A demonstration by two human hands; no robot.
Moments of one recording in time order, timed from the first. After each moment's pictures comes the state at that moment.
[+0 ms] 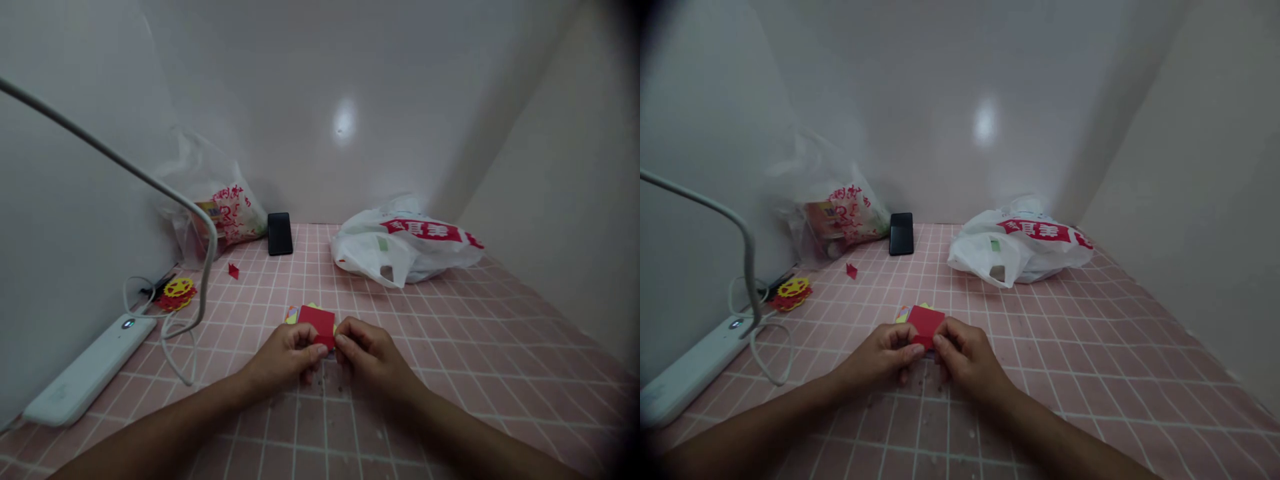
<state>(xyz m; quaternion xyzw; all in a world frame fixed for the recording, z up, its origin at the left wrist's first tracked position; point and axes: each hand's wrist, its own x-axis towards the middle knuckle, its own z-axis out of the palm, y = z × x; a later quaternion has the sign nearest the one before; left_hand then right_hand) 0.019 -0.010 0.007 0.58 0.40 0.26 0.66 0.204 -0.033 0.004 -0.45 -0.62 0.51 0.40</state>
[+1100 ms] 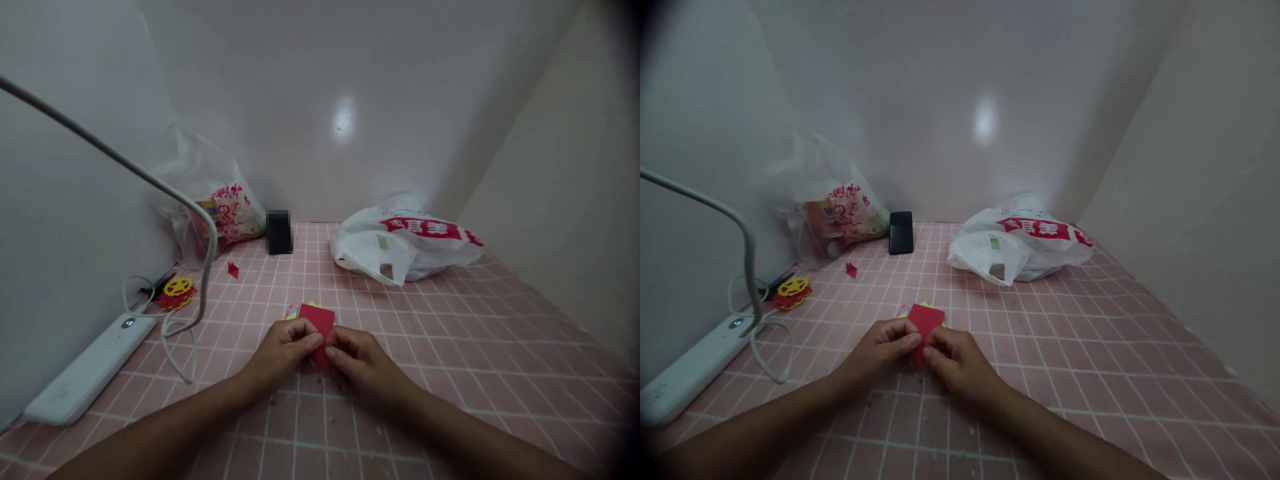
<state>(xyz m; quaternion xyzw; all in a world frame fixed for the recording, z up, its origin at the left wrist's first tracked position) 0.020 -0.011 0.003 0.55 0.40 0.32 0.66 0.196 -0.036 0.001 -0.43 -0.63 0.54 0.36</state>
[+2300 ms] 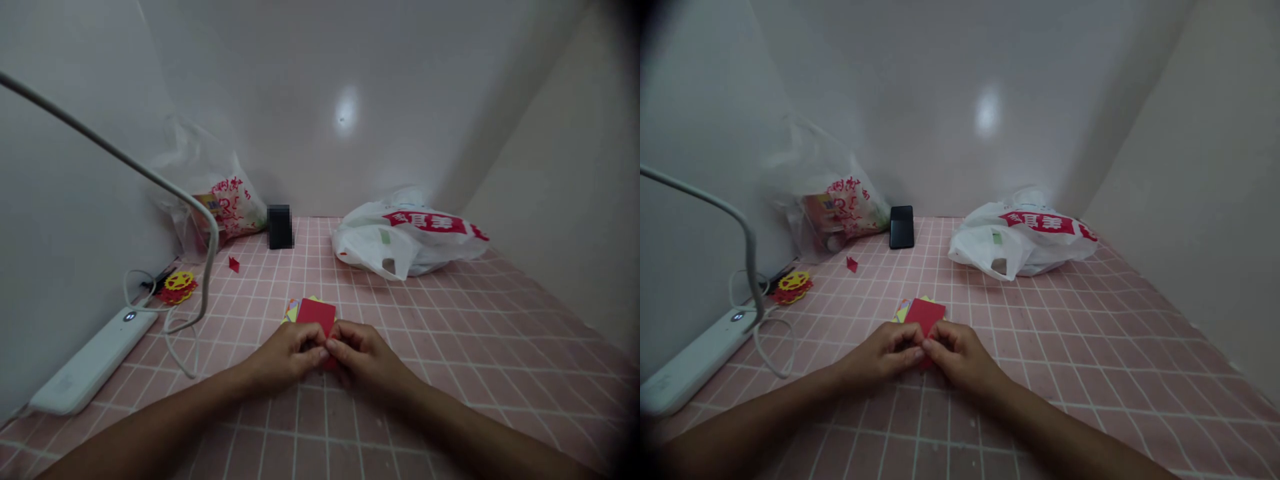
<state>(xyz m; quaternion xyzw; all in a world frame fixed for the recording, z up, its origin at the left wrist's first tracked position) 0.015 -0.013 0.015 0.72 0.37 0.22 0.55 0.195 -0.036 -0.008 -0.43 -0.59 0.58 0.38</state>
